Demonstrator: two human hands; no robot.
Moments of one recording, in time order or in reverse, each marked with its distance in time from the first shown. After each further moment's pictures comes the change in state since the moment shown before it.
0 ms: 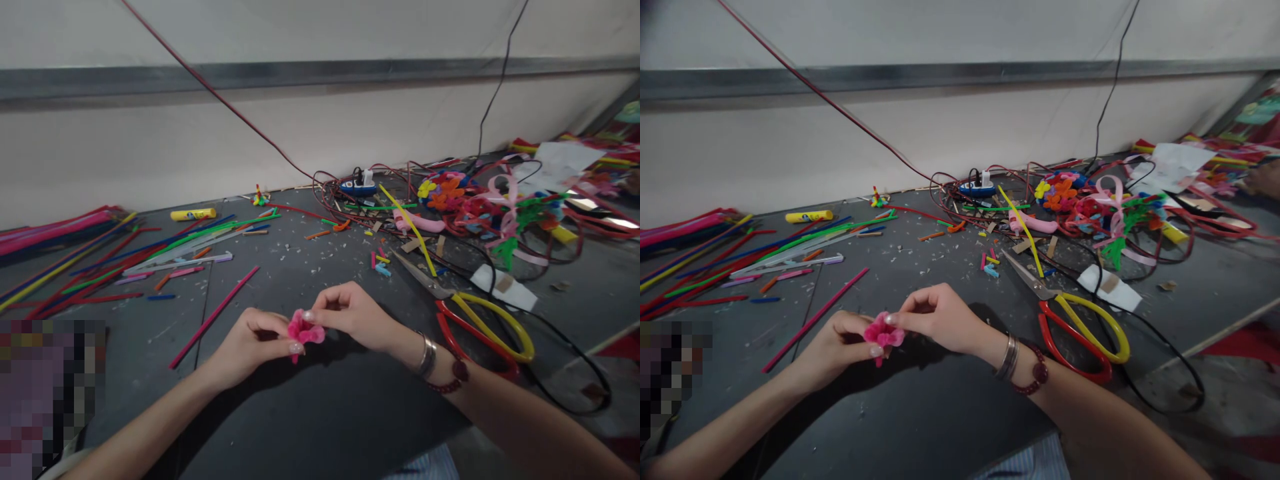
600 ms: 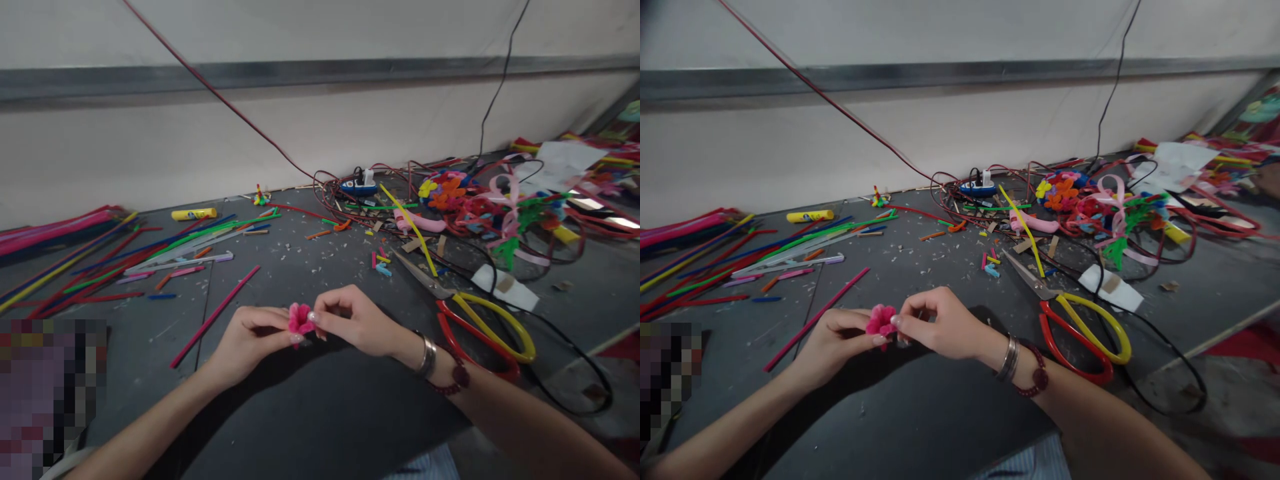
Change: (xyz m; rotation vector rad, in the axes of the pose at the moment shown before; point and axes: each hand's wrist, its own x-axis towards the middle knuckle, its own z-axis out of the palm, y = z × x) left_hand 0.000 0.004 0.001 0.123 0.156 0.099; right_hand -0.007 -0.005 -0.001 -0.253 -0.092 -0.132
